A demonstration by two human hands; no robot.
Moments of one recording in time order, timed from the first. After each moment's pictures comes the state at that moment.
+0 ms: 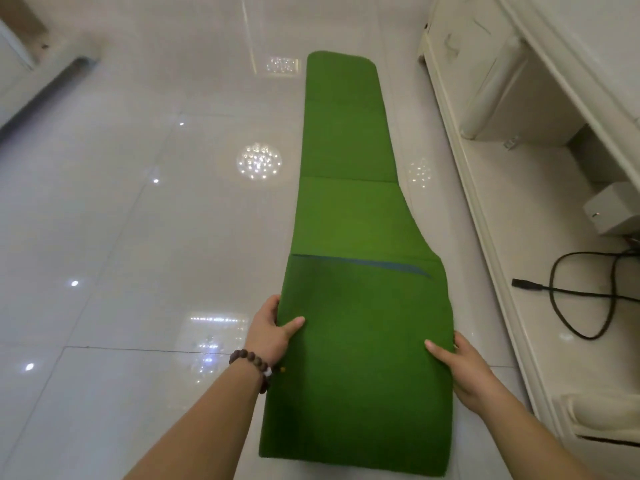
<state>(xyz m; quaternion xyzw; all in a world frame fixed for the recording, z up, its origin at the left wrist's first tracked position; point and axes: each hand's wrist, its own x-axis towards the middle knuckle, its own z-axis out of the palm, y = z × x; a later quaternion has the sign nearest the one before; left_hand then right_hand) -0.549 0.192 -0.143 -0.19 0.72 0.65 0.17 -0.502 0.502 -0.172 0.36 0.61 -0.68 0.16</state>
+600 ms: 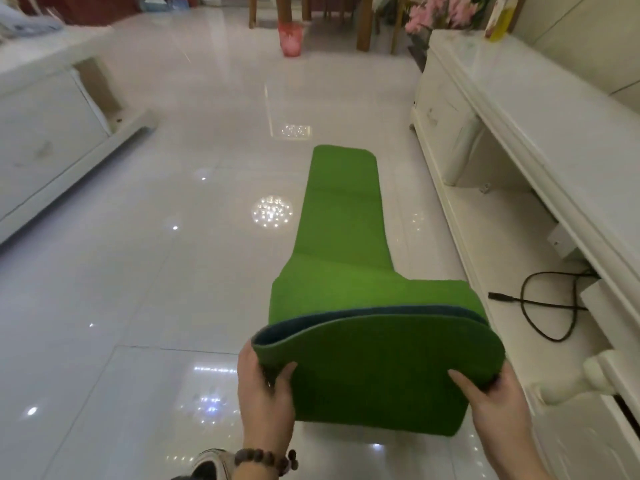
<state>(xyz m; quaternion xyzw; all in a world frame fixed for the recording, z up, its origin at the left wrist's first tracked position) -0.392 0.194 -0.063 -0.19 0.75 0.62 -0.12 -0.382 0.464 -0.035 0.26 0.71 -0.66 -0.07</state>
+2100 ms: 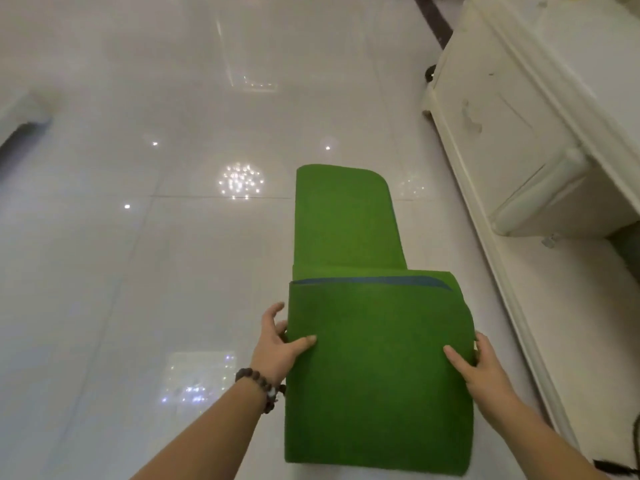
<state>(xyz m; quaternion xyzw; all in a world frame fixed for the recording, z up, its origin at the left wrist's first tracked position) -0.874 0.156 -0.127 -0.20 0.67 0.67 0.25 -0.802 0.470 -0.111 0.34 0.73 -0.58 0.08</state>
